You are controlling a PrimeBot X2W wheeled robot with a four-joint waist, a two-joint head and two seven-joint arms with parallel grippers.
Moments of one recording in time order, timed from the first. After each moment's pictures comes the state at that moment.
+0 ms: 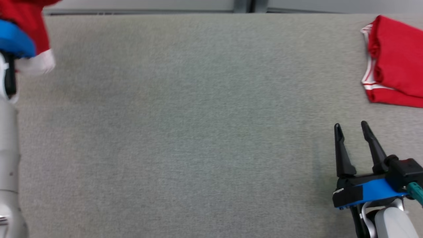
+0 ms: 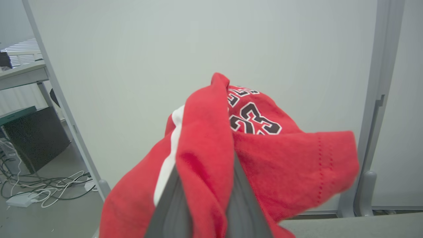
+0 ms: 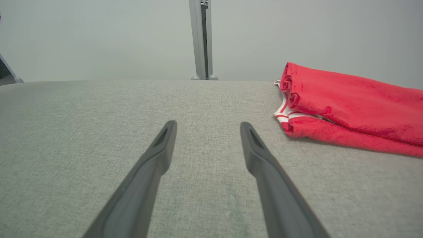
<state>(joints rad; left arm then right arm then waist) -1.03 0.37 -0.04 0.86 -0.18 -0.13 -0.26 -0.17 -0.08 -0.07 0.17 0.10 0.13 -0.24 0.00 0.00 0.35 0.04</state>
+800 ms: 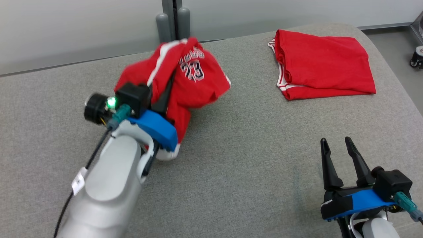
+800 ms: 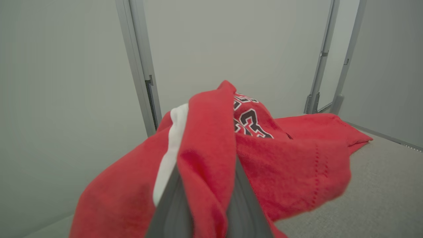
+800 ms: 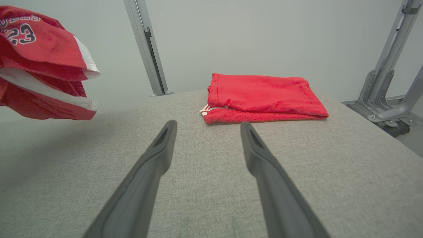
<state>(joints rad) -0.72 0.14 -0.45 0.62 -0.28 -0.13 -0.22 -0.14 -0.05 -0.02 0.23 0.19 0.13 -0.26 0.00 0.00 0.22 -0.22</state>
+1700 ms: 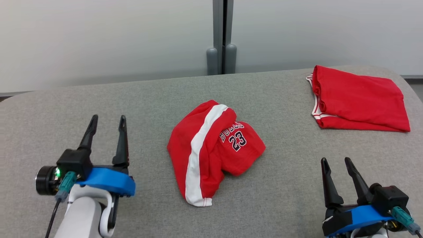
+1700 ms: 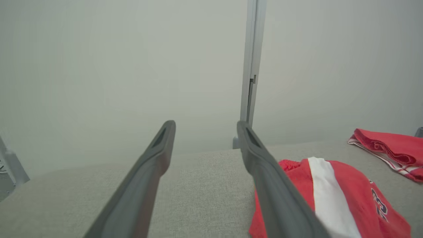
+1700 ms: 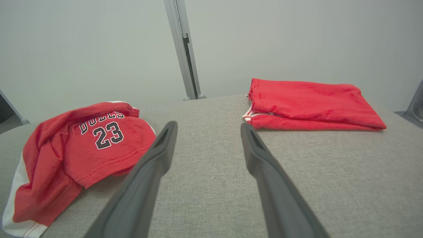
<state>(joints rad) -0.32 0.20 -0.23 0.40 -0.27 -0.01 -0.26 -0.07 -0.05 -0.01 0.28 0.19 0.13 -0.26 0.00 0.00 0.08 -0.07</state>
